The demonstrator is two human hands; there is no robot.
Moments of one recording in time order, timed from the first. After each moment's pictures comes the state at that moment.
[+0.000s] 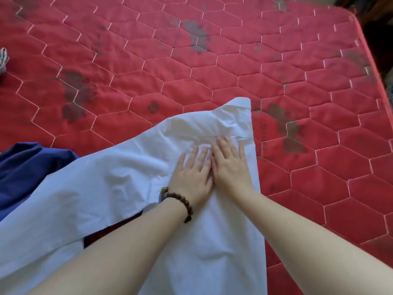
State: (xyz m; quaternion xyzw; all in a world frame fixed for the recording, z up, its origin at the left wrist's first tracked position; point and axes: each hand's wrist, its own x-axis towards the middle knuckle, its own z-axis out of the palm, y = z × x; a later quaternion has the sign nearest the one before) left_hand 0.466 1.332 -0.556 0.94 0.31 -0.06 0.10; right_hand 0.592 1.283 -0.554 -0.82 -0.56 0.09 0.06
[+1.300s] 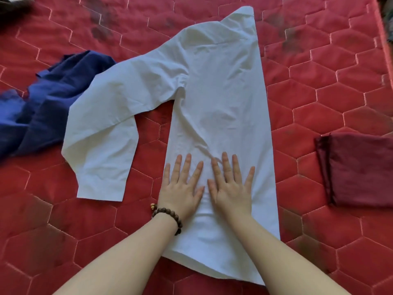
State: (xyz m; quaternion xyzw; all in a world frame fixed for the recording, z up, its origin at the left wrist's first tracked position) left_hand 0.207 1.114 -0.560 0.94 0.33 -0.08 0.11; right_hand 0.328 1.022 -0.557 -0.87 -0.48 0.10 -0.01
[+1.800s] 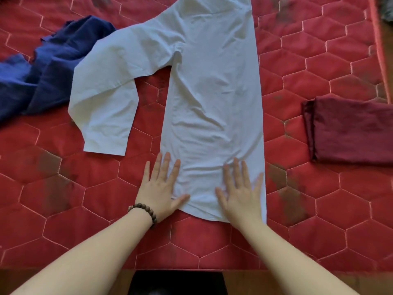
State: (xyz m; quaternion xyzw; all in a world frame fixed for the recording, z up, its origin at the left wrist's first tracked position) left_hand 0.107 1.054 -0.553 0.93 0.31 -0.17 0.09; right_hand 0.284 0.897 -0.541 -0.87 -0.48 0.14 -0.01
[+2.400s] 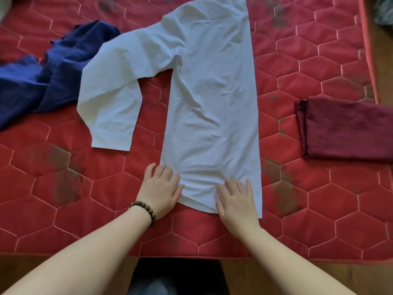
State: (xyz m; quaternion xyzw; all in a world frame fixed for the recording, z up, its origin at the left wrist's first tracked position) left_hand 0.101 1.046 -0.512 0.96 0.26 -0.08 0.08; right_hand 0.261 0.876 -0.510 -0.84 -0.52 0.13 0.03
